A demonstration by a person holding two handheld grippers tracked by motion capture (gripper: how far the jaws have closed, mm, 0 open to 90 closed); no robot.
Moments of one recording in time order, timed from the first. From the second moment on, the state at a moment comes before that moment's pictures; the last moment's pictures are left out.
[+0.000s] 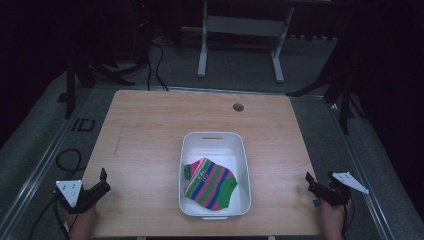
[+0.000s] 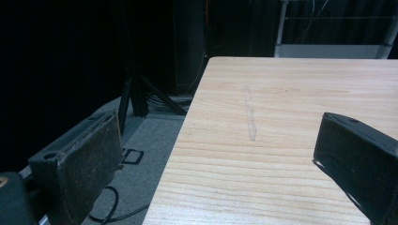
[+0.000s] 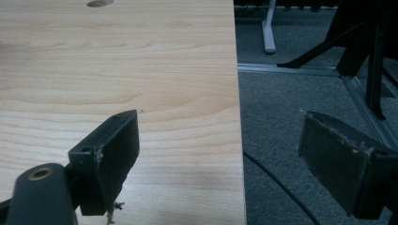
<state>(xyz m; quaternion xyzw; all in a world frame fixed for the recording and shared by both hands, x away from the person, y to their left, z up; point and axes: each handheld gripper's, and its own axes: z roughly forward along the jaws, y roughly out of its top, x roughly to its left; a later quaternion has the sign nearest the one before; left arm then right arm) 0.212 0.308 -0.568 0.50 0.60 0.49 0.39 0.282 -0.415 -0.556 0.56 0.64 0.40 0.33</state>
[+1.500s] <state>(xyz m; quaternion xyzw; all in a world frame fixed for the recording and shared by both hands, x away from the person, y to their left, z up) 0.212 0.309 -0.568 0.50 0.60 0.49 0.39 0.302 -0.354 -0.511 0.36 0.84 0.40 0.09</state>
